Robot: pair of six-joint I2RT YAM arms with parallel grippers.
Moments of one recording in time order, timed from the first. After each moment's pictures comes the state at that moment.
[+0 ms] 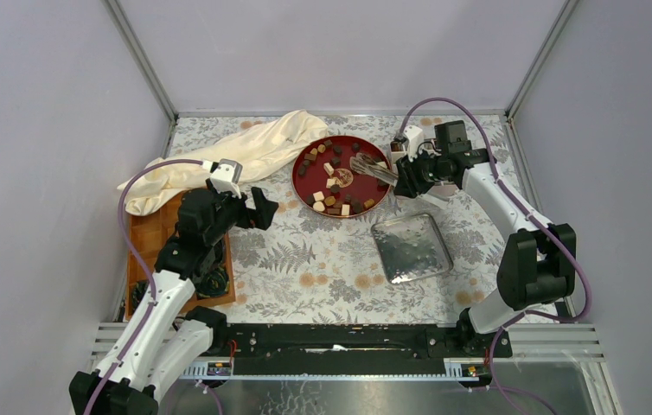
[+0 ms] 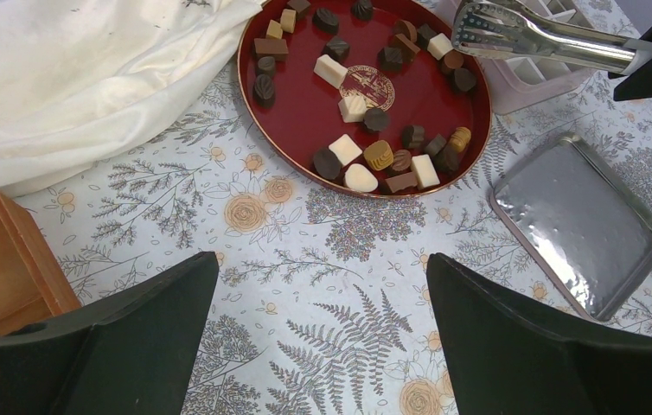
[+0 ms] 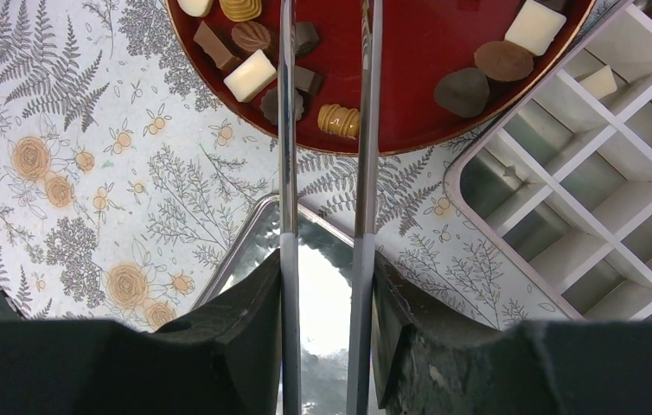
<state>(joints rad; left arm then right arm) -0.26 0.77 0.65 -0.18 0.22 -0.16 0.20 1.57 1.26 -0.63 -0.56 -0.40</state>
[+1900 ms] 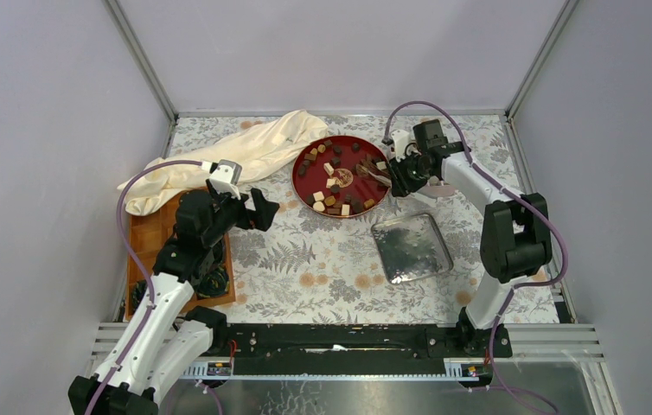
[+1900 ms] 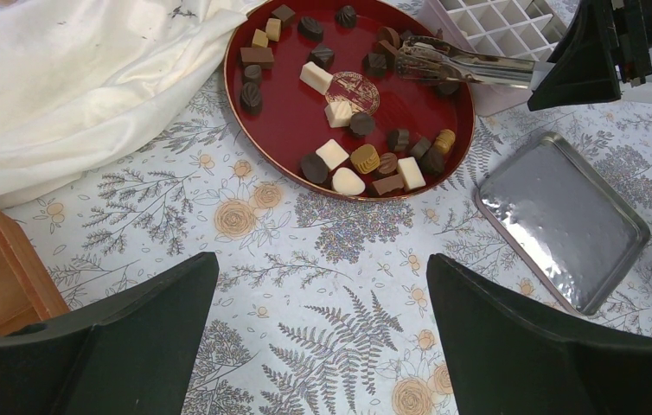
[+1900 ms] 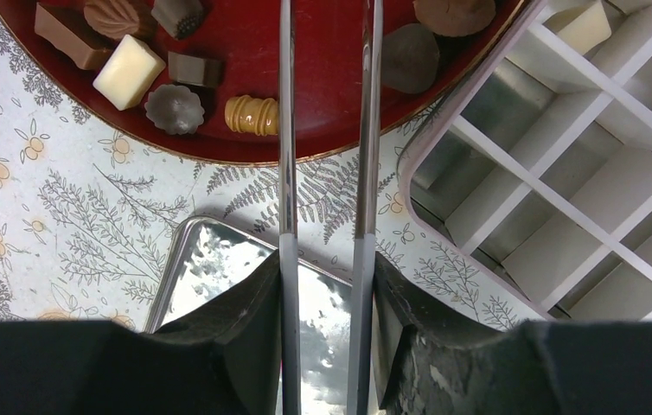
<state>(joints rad) -0.26 0.75 0.65 -0.18 0.25 -0.16 0.26 1.78 1.35 -0.63 -0.33 -0.33</state>
